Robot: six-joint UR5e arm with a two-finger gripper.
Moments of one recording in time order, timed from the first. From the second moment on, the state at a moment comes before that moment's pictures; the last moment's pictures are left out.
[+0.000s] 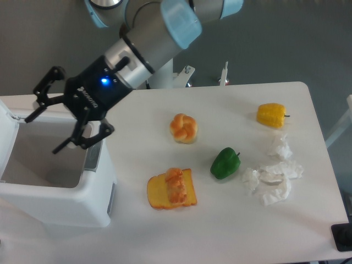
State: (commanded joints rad) arm 2.44 -1.78 -1.46 -1.02 0.45 0.59
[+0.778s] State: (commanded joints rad) arm 2.51 -1.77 -1.41 -1.01 0.82 0.67
